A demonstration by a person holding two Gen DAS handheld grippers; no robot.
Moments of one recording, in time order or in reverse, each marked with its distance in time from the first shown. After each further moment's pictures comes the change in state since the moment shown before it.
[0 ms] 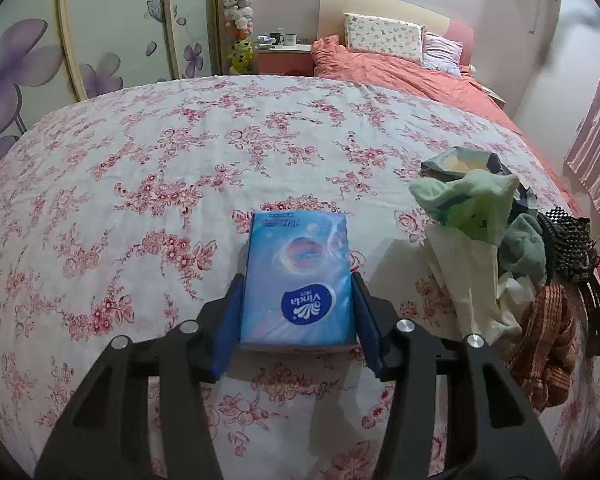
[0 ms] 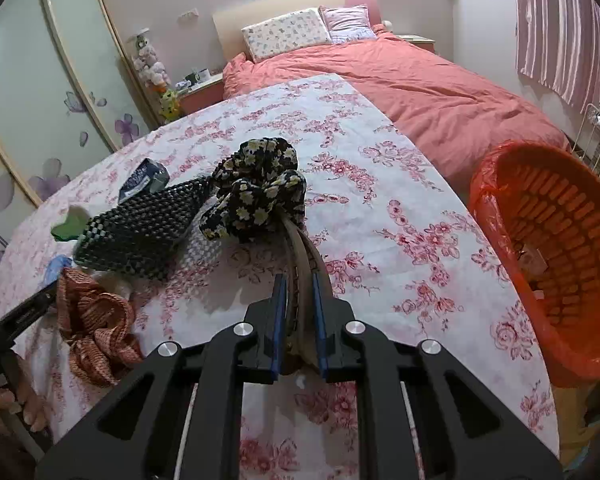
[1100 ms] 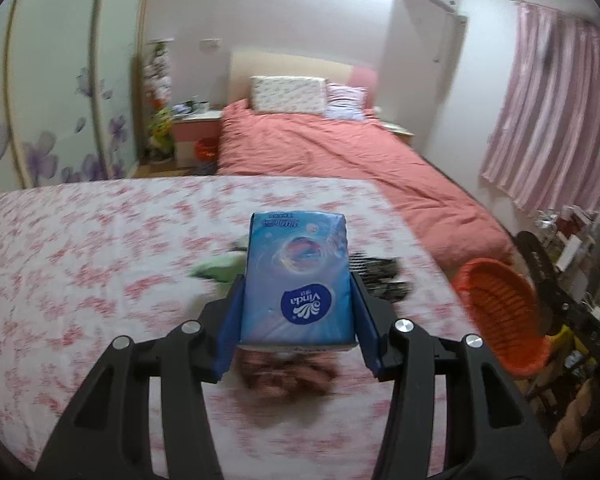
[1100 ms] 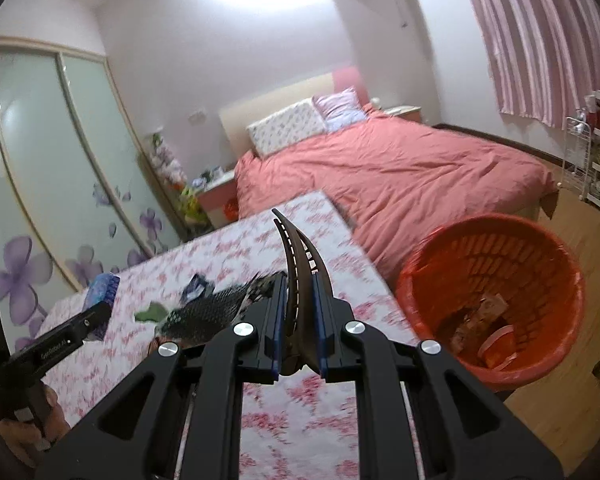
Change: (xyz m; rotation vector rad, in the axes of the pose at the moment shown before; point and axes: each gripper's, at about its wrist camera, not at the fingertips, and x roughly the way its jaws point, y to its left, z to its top) left arm -0.154 -0.125 0.002 0.151 -0.223 -0.282; right arm -0.137 -0.051 0.010 0.122 -0.360 0.060
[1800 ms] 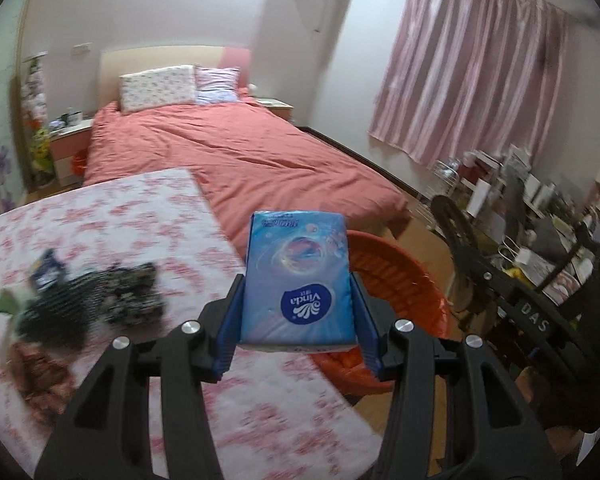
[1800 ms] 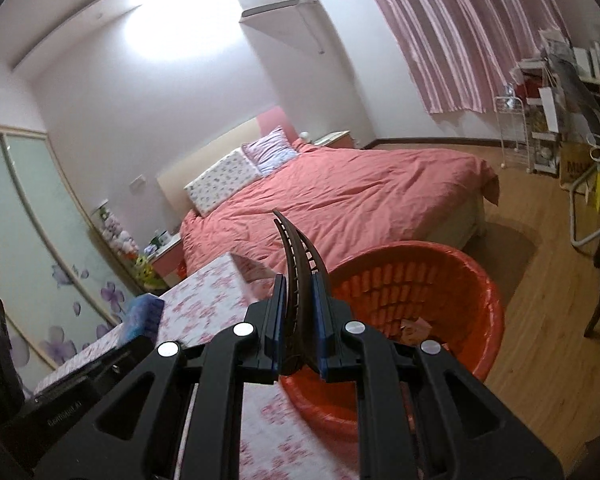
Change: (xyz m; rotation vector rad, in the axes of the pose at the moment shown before) left arm 0.057 -0.203 -0.015 0.199 0.078 -0.363; right arm 0.001 -0.131 0.020 0.216 -0.125 -0.144
